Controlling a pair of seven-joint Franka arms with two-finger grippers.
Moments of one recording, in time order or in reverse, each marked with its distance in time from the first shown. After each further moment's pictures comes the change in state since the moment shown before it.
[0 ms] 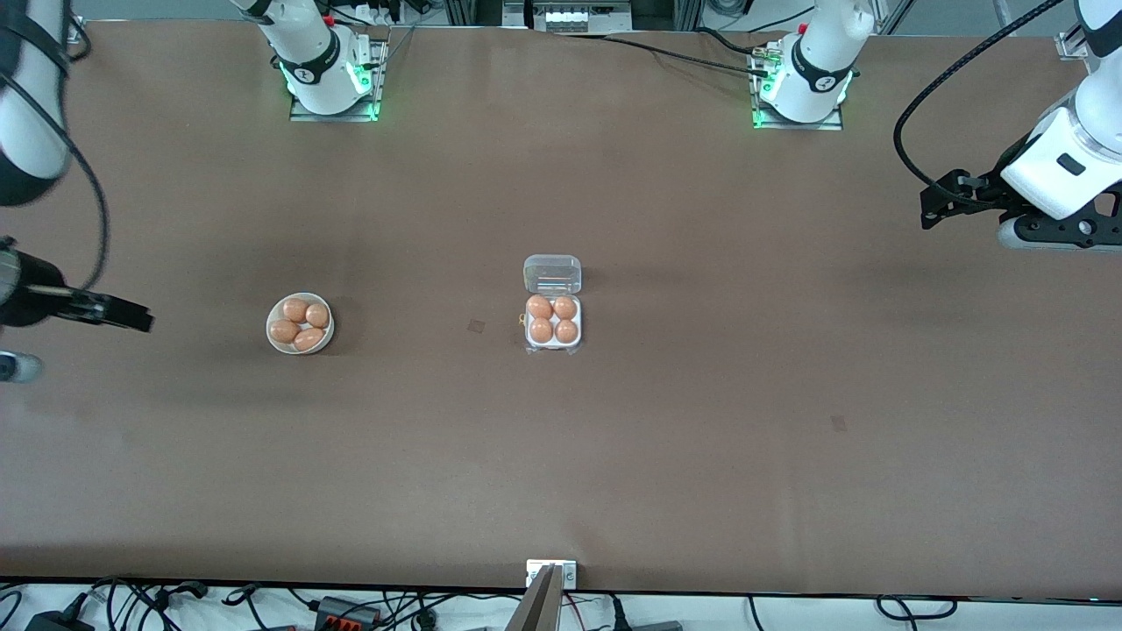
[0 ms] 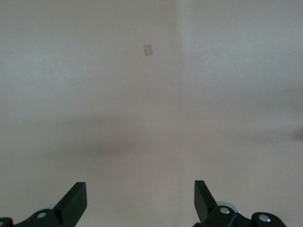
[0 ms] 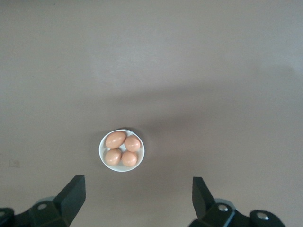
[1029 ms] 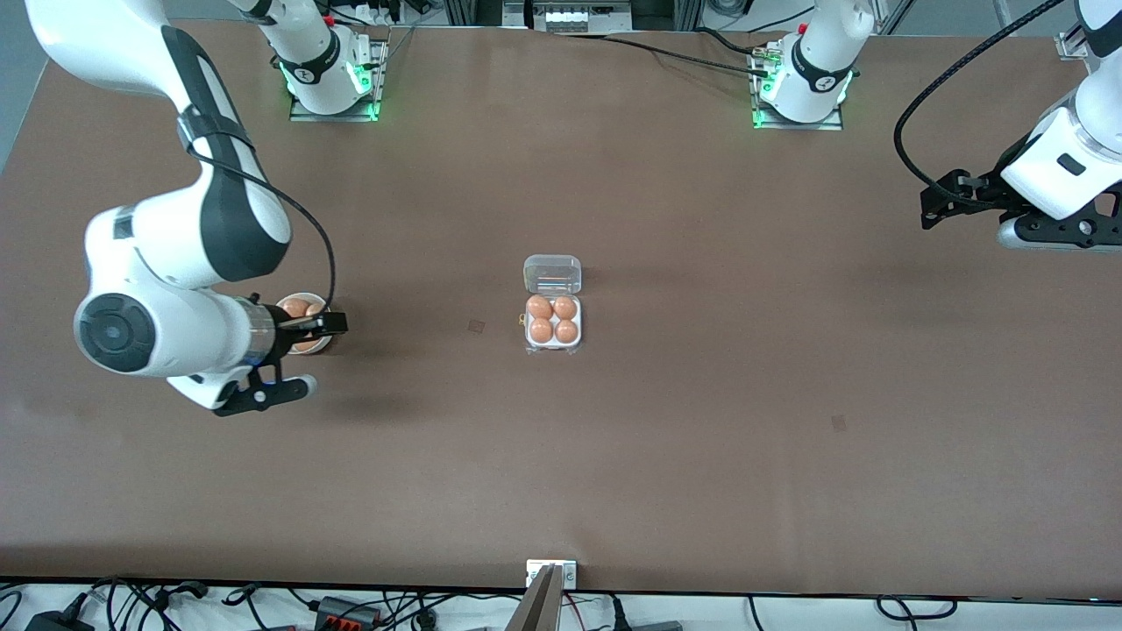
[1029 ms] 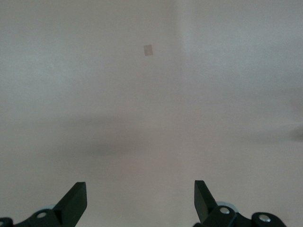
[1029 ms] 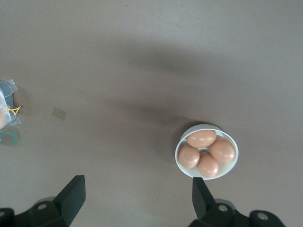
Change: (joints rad) left arm 0.000 0.000 0.000 0.000 0.000 0.000 0.000; right arm 0.098 0.240 0.209 0.027 0.006 0.005 -0.072
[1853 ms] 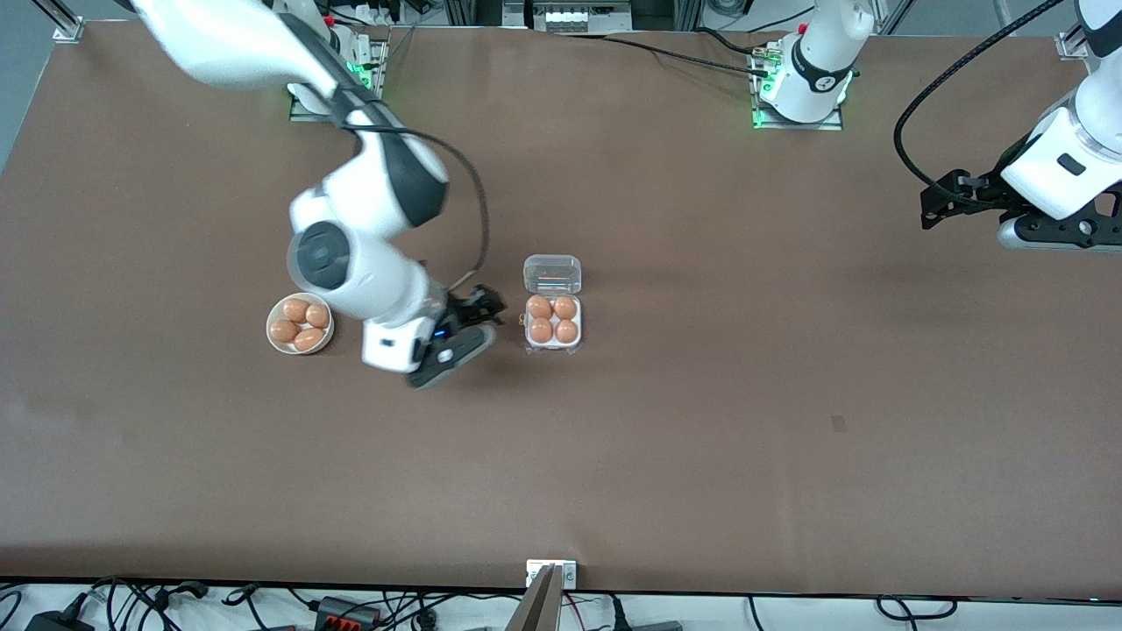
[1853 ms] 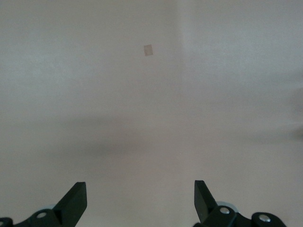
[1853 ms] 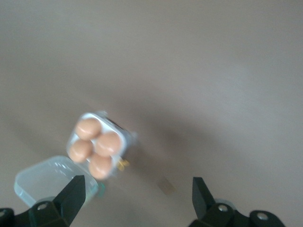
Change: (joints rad) left arm 0.000 0.000 0.000 0.000 0.000 0.000 0.000; right arm 0.097 -0.005 0.161 -0.212 0.083 0.492 -0.107
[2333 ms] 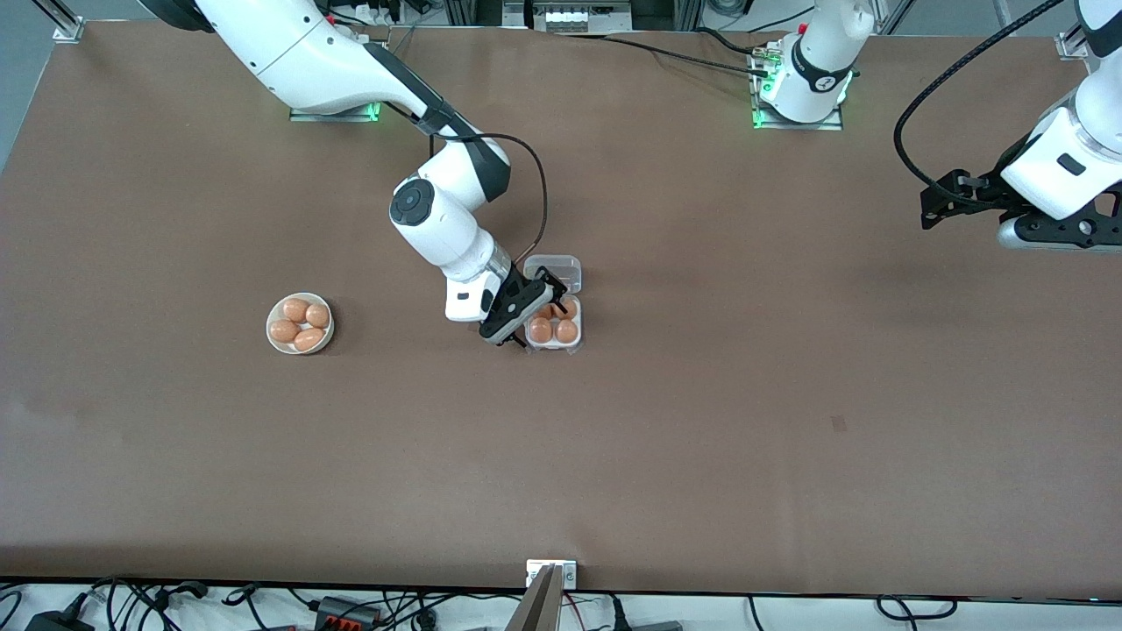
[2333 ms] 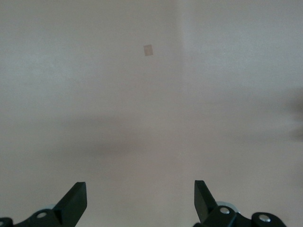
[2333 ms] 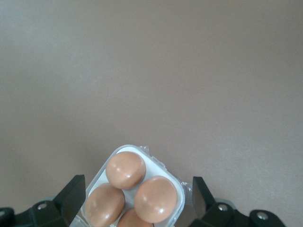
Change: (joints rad) left arm 0.000 0.000 0.000 0.000 0.000 0.000 0.000; right arm 0.147 0.050 0.026 -0.385 0.000 0.796 -0.008
